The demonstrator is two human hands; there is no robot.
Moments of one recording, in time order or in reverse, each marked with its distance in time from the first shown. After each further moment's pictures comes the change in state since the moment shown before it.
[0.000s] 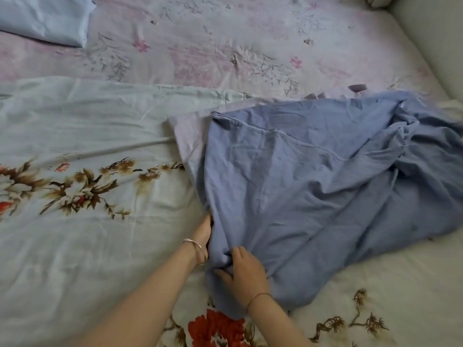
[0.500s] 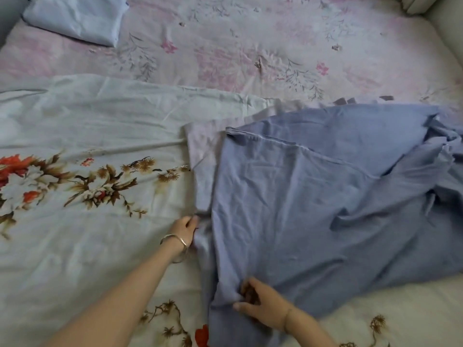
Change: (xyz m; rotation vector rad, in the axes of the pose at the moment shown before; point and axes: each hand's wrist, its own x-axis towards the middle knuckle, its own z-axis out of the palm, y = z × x) left_hand 0.026 0.022 -0.078 0.607 0.375 0.292; right_hand -0.018 0.019 -0.030 0.460 -0.502 -0.045
